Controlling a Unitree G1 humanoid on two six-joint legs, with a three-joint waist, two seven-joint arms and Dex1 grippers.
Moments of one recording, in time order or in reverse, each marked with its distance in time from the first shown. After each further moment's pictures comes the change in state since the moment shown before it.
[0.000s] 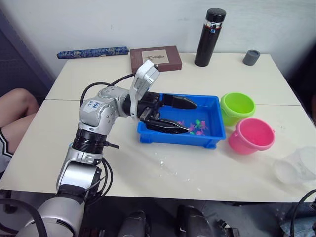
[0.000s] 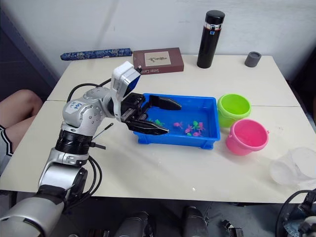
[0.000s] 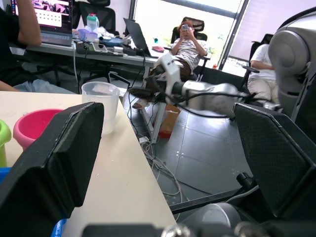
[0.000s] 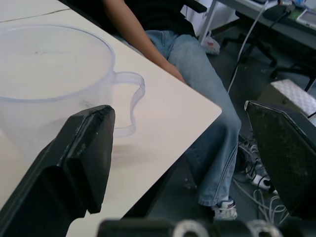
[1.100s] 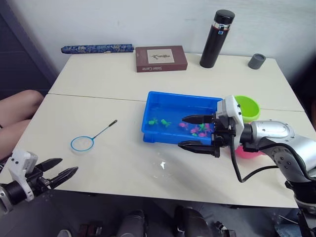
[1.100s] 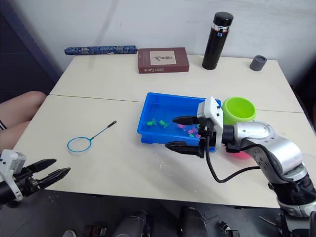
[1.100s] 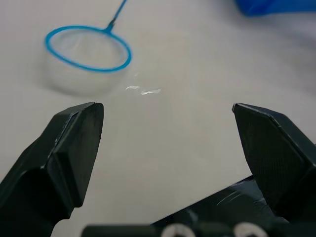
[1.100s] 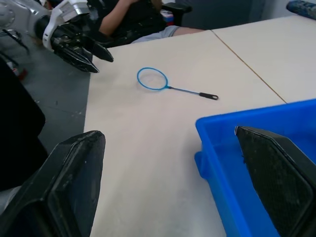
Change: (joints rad) left arm 1.237 0.440 0.760 -0.350 0.134 -0.030 0.497; right arm -1.012 -0.784 0.937 0.375 0.400 0.201 1.030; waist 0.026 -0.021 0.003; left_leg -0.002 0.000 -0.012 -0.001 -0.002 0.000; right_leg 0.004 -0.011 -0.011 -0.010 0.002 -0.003
